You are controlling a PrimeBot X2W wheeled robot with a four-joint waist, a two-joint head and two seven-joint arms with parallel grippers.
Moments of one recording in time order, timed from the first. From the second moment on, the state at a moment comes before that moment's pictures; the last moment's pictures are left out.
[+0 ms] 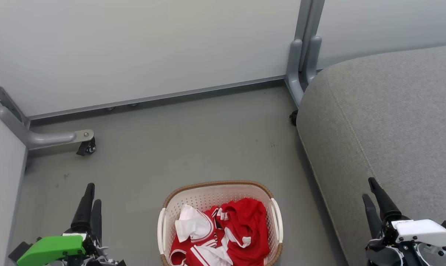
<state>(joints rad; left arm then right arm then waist) -0.06 0.04 0.11 0.30 -1.62 -0.13 0.11 -0.06 -0.03 -0.11 0.29 1.61 0.13 0.11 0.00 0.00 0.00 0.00</state>
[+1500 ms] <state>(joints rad) -0.03 0.04 -0.04 0.14 -0.81 -0.03 -0.07 -0.05 -0.04 0.02 0.20 0.84 0.13 -0.07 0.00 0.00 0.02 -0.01</state>
